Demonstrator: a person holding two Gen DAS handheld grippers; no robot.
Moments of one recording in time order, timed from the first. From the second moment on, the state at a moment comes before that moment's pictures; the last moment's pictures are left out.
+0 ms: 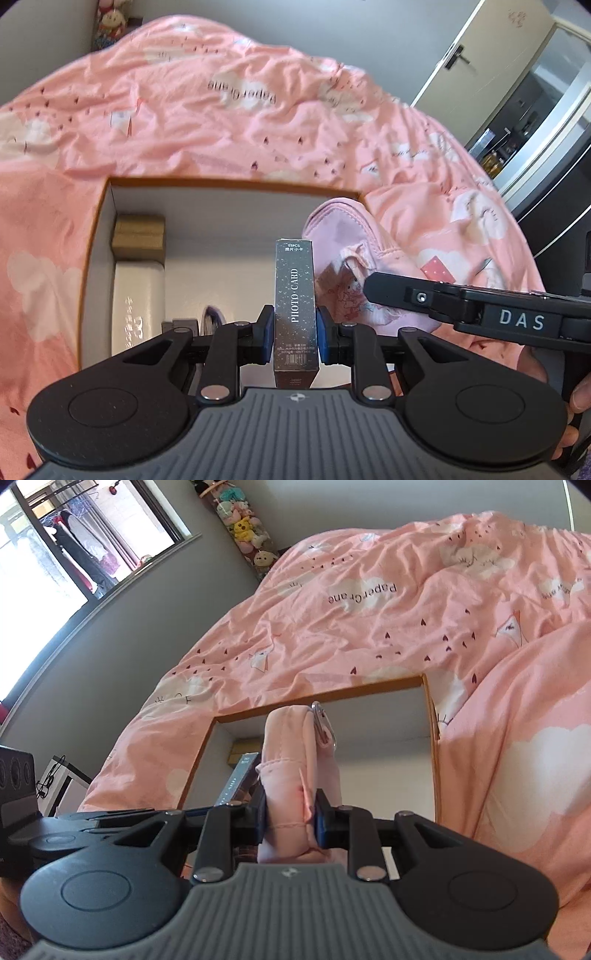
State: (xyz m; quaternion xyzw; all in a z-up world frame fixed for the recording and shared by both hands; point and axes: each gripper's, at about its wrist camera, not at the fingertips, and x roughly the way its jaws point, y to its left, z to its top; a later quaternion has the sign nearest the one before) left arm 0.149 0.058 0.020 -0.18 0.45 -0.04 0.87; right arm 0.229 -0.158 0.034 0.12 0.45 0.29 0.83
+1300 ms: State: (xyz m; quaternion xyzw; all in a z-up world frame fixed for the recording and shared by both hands) left arm 0.197 0.008 -0.046 0.01 0.58 -0.07 0.81; right arm 0.269 -0.163 -0.018 0.08 0.49 0.25 0.83
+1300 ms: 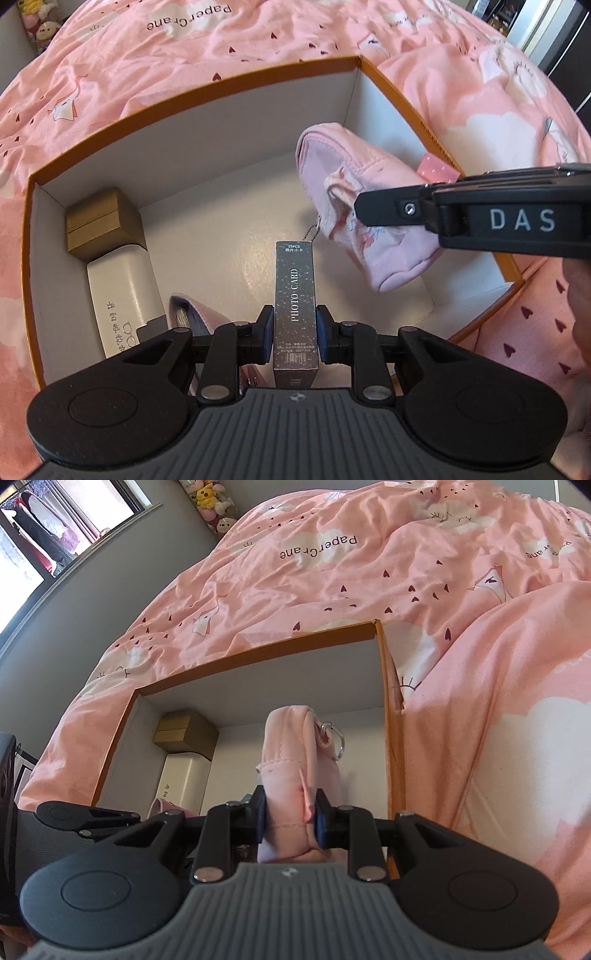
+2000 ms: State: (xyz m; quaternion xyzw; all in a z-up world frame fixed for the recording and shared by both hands) left arm 0.239 -0.011 -0.064 0.08 0.61 -0.08 0.79; right arm 0.271 -0.166 -0.018 0.08 0.49 0.26 0.83
